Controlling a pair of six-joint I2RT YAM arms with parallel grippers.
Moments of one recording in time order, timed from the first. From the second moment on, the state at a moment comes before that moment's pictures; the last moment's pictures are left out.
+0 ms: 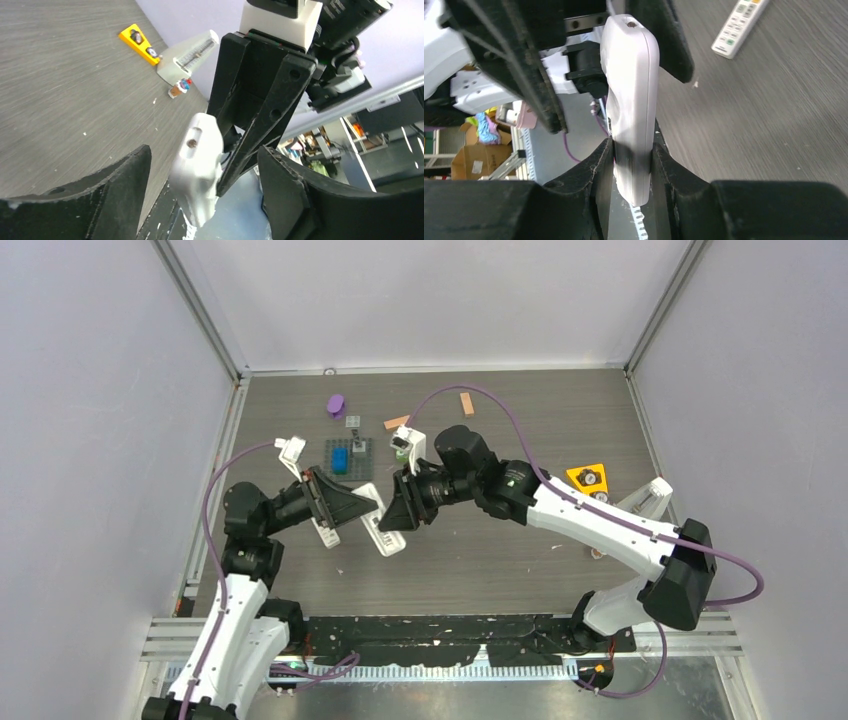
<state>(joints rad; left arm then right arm) -0.11 0.68 0.49 0.37 1.06 -1.06 0.95 1.41 1.27 -0.32 -0.54 0.44</state>
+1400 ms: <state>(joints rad) -0.11 0.47 0.93 -1.09 -0.11 -0.57 1.09 2.34 2.01 -0.76 0.52 0.31</state>
